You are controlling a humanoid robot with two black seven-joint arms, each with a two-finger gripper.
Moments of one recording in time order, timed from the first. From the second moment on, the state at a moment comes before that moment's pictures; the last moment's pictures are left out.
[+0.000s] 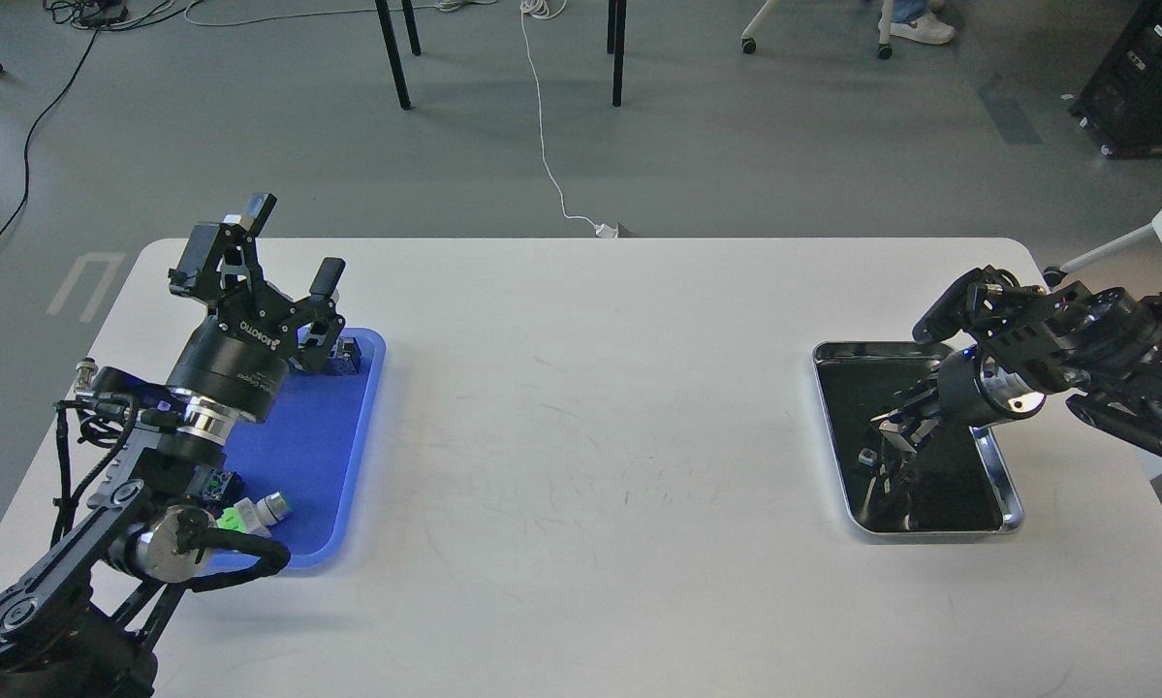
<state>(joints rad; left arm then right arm) -0.14 0.28 -1.23 -1.31 0.71 -0.24 -0.44 1.21 -0.51 -0.56 0.75 -1.65 0.23 0.49</state>
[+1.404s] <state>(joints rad) -0.13 0.28 -1.25 -1.34 0.71 -0.23 -0.45 1.49 -0.14 -0.63 0.98 -1.36 0.14 0.49</state>
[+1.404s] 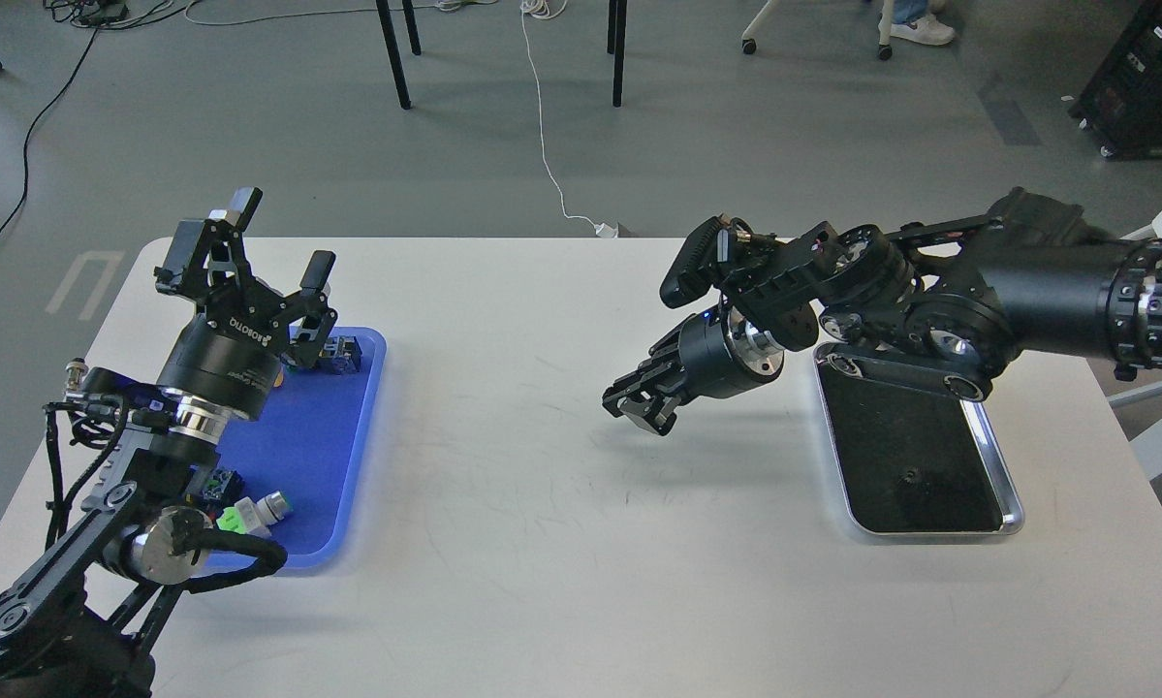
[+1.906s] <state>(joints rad) -0.11 0.28 -1.26 -1.34 0.71 -0.23 -0.45 1.36 -0.01 -0.73 0.90 -1.36 -0.10 0.49</state>
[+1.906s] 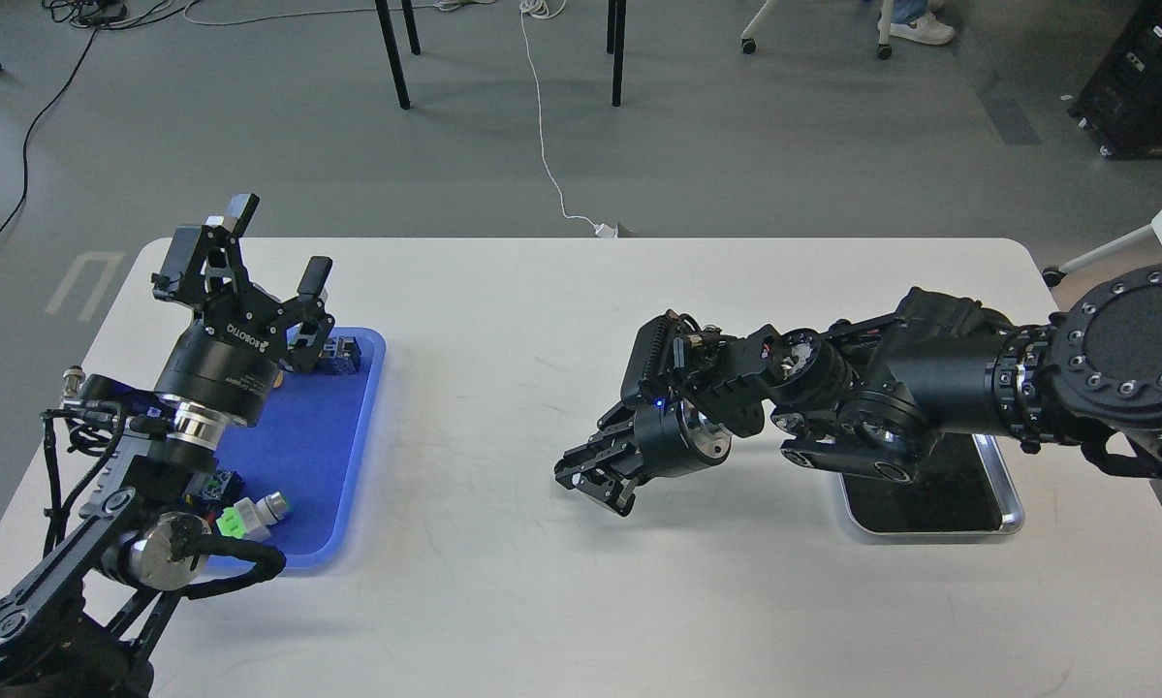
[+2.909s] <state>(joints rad) -0.09 0.30 -1.26 -1.34 0.71 -0.23 -0.45 1.33 -0.20 -0.48 0.93 -1.13 -0.16 0.49</state>
